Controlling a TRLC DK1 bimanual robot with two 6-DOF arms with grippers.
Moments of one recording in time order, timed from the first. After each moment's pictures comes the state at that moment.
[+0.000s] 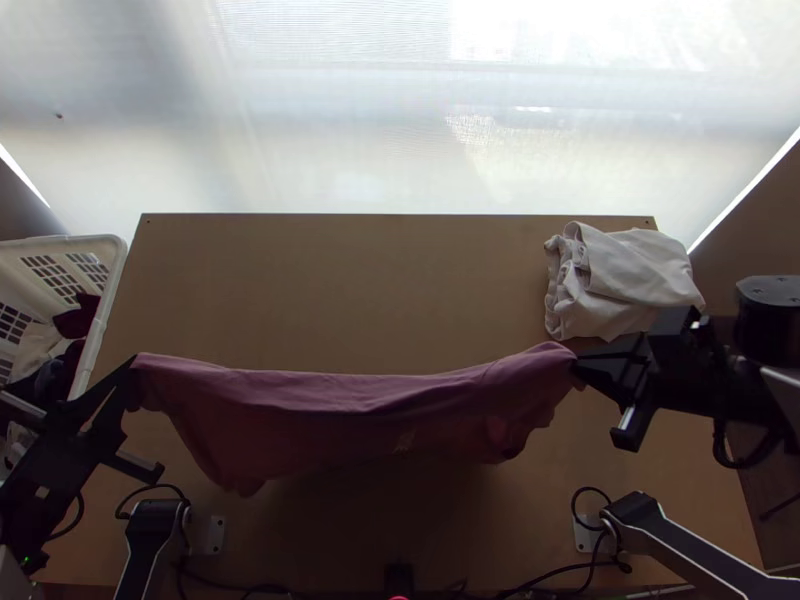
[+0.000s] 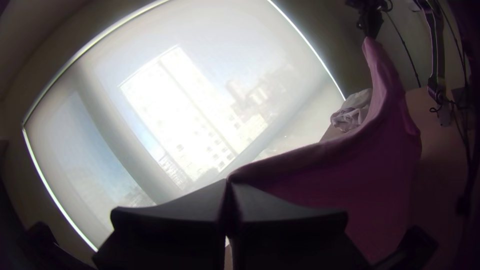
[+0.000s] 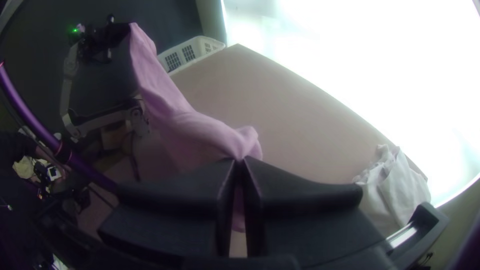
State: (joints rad) left arm 0.07 0.32 1.07 -0.66 0.42 0.68; right arm 0.43 1.00 1.63 -1.34 -0.47 -0.24
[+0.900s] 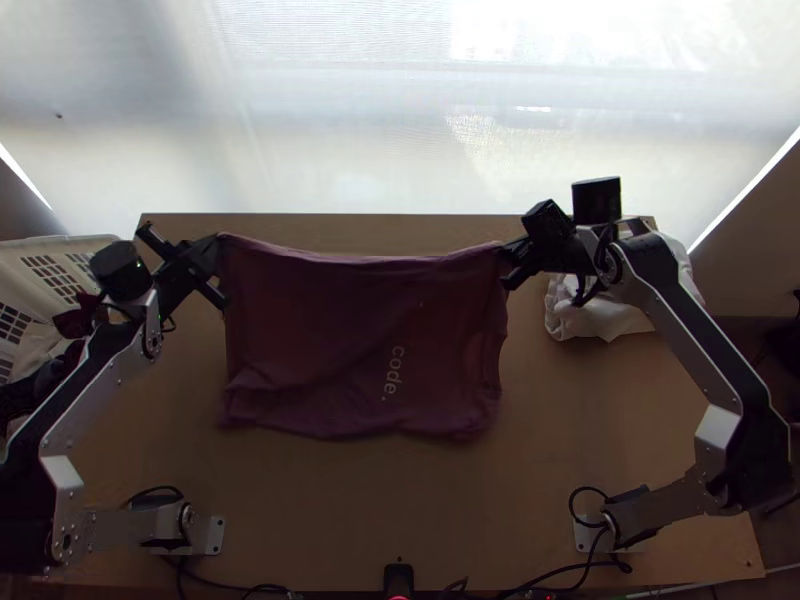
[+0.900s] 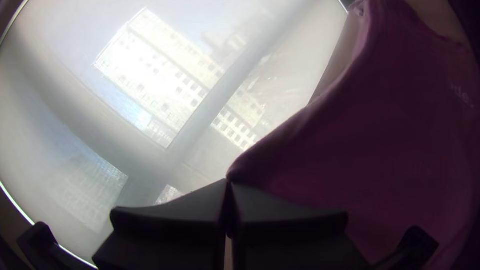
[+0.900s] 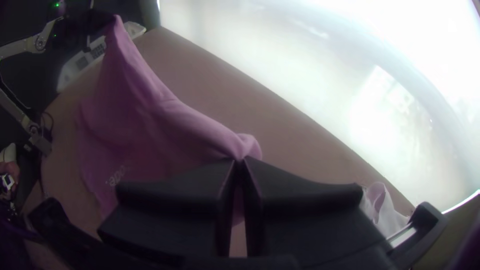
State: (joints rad) left arm 0.08 1.36 0.89 0.29 0.31 0.96; right arm 0.29 1.61 1.50 -0.64 -0.34 -0.36
